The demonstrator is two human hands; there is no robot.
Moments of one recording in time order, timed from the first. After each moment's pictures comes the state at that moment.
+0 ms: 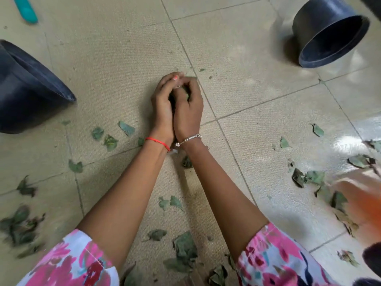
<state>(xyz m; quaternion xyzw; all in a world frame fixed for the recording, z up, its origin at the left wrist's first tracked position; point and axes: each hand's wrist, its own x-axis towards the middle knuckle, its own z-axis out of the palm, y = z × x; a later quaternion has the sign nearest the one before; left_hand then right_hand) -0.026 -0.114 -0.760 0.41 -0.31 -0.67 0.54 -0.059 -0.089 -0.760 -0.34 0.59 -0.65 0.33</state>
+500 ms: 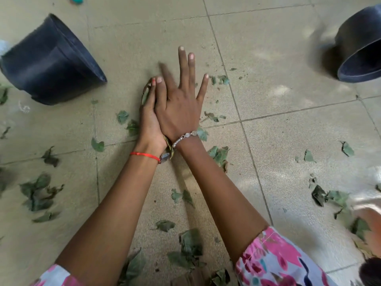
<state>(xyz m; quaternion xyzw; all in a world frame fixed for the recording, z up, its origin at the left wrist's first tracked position) 0.032 -0.081 -0.752 0.40 -0.15 -0.73 0.54 -0.010 -0.086 -0.753 -0.63 0.69 -0.34 0.12</state>
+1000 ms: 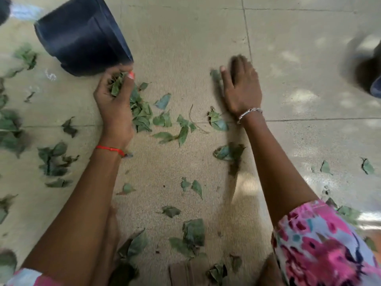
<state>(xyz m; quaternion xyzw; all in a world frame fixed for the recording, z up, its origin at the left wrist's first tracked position) 0.130 -0.065 -0.769 0.55 -0.37 -0.37 0.65 -0.105 -0.130 -0.780 -0.67 0.70 -0.16 0.17</state>
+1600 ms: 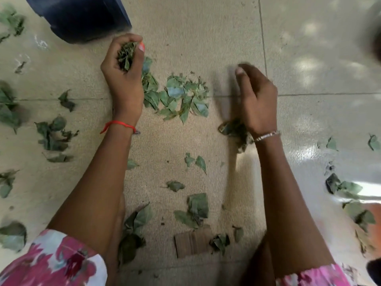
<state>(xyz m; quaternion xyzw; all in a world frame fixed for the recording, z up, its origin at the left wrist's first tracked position) 0.117 -0.060 -0.775 0.56 -0.44 -0.28 0.64 -0.099 -0.036 -0.753 -0.57 0.67 -0.35 0.32</state>
